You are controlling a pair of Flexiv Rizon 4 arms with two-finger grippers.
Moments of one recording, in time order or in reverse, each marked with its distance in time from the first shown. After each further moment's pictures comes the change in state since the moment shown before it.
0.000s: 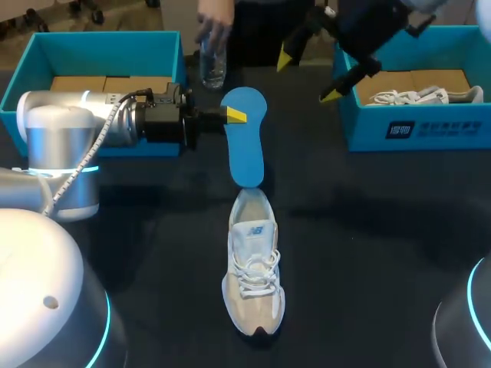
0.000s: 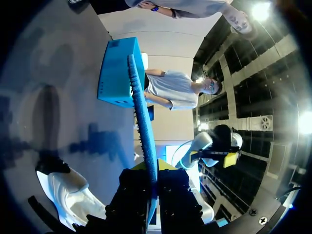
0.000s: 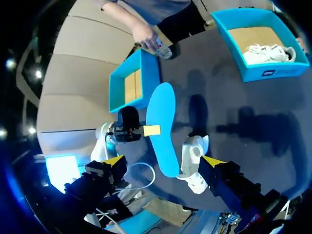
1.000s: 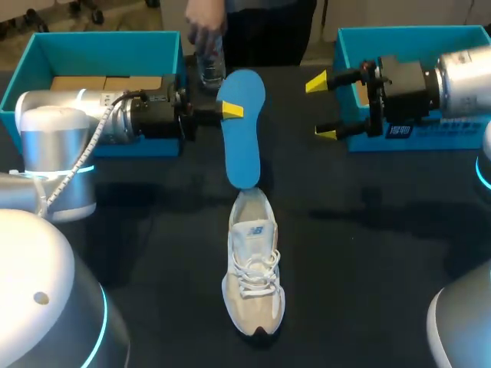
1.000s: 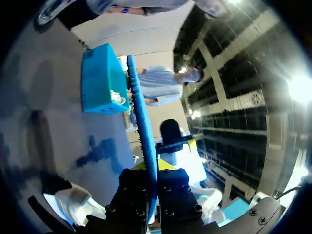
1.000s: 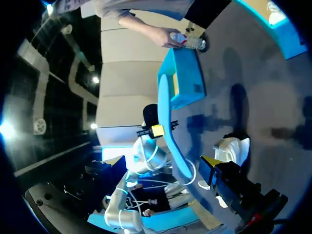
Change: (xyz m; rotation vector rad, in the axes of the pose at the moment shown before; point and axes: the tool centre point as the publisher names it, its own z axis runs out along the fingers) left arm 0.016 0.002 -0.008 -0.022 0.079 0.242; right arm -0.050 0.001 0.028 0.040 0.649 0.002
